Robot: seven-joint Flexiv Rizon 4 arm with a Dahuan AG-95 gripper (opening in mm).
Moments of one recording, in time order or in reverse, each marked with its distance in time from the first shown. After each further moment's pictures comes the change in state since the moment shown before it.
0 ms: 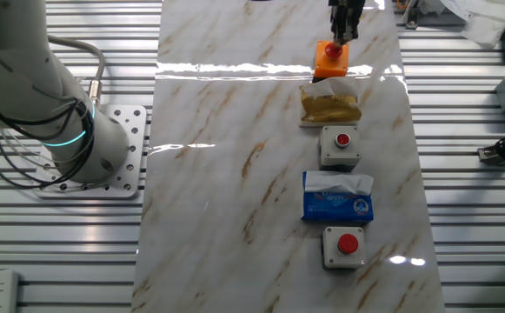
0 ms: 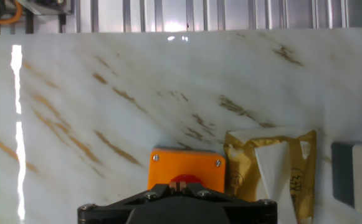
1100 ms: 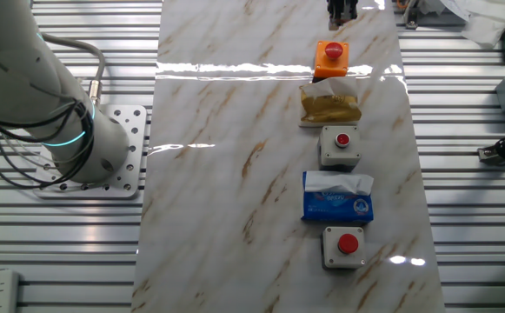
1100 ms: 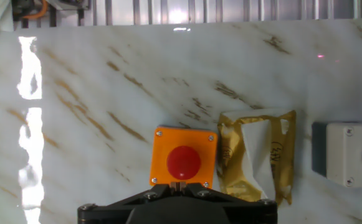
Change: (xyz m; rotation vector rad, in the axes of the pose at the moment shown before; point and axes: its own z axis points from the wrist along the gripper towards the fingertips) arm 0.017 -0.018 -0.066 -0.020 0.039 -0.024
